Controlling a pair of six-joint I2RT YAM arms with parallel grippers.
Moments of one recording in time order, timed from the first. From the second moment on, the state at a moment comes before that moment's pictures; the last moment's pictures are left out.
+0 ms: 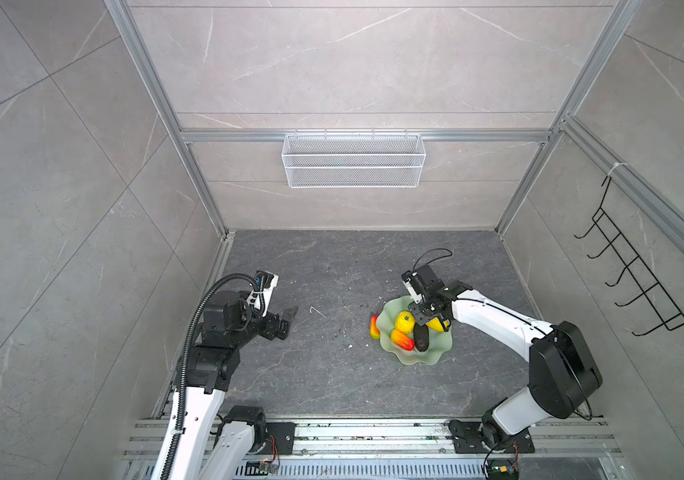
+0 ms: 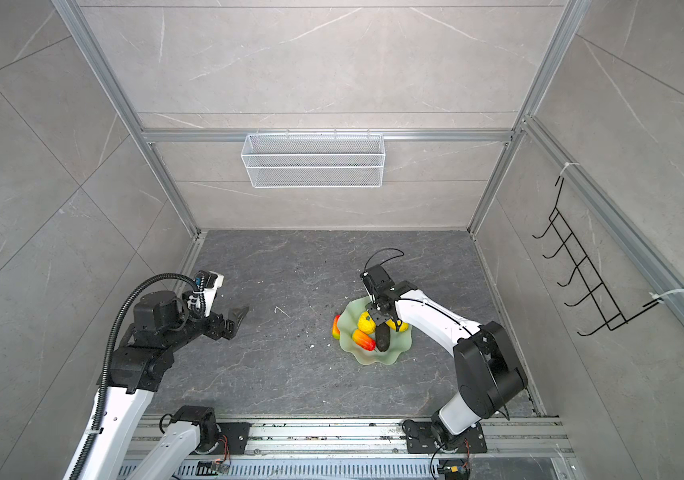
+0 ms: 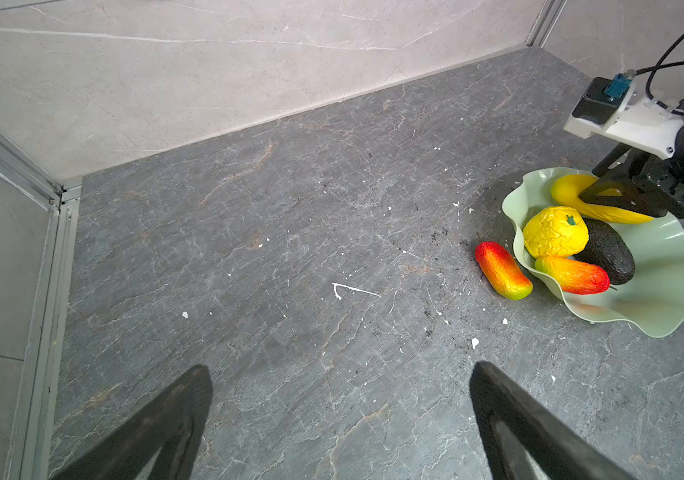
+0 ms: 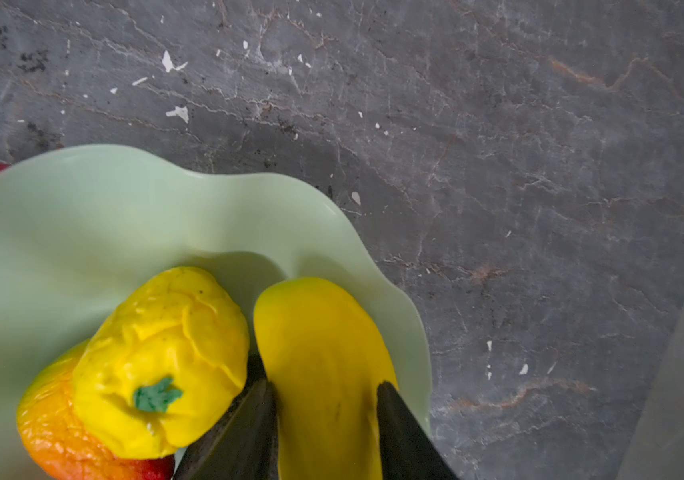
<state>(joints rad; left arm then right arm) -0.12 0.71 0.88 -0.71 0.30 0.19 0.52 1.59 1.09 -0.67 0.27 -0.08</state>
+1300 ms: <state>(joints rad) -0.12 0.71 0.88 -0.71 0.30 0.19 0.73 1.49 1.22 -0.70 0.09 -0.01</state>
